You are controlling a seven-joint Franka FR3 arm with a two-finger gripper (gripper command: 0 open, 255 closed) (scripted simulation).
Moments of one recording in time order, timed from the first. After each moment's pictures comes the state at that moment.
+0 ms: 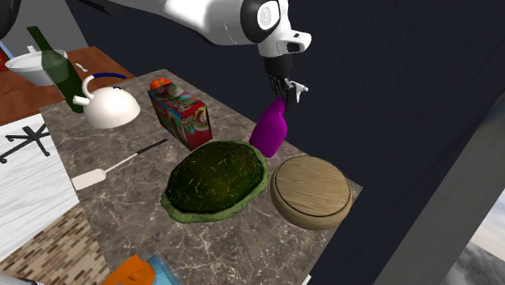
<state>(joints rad) -0.18 0.51 -0.08 -1.52 -0.19 2.16 0.57</state>
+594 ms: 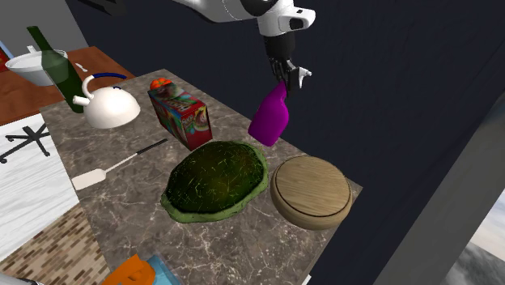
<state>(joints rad) -0.18 0.47 -0.08 -1.45 -0.18 2.06 0.55</state>
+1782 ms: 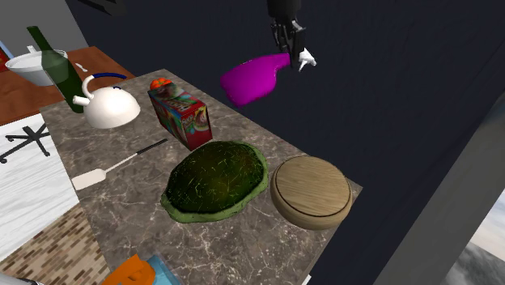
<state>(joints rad) -0.18 0.45 -0.08 -1.25 -0.17 1.83 0.50</state>
